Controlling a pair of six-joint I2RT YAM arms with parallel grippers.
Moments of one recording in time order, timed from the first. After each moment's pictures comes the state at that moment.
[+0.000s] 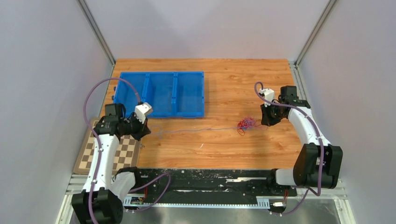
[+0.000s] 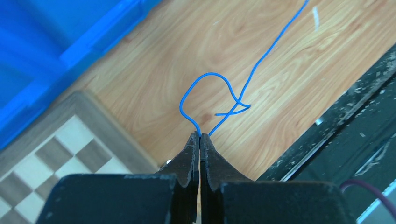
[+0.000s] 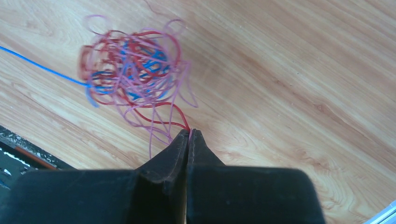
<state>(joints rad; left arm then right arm) 0.07 0.91 0.77 -0.85 0.67 0.61 -0.08 1.35 0.98 -0.78 -0.40 -0.49</state>
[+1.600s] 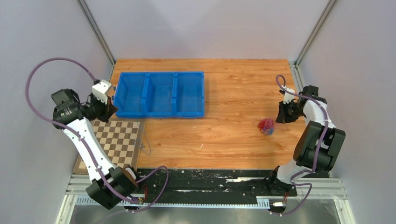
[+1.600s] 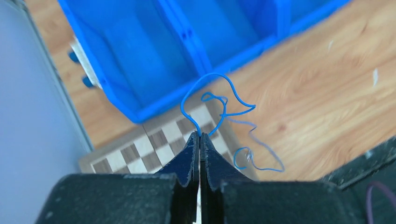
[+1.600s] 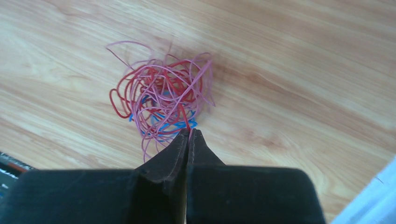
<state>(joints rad) 0.67 1.12 1.24 -1.19 0.85 1.01 -0.40 1.57 1.09 -0.80 -0.48 -0.60</state>
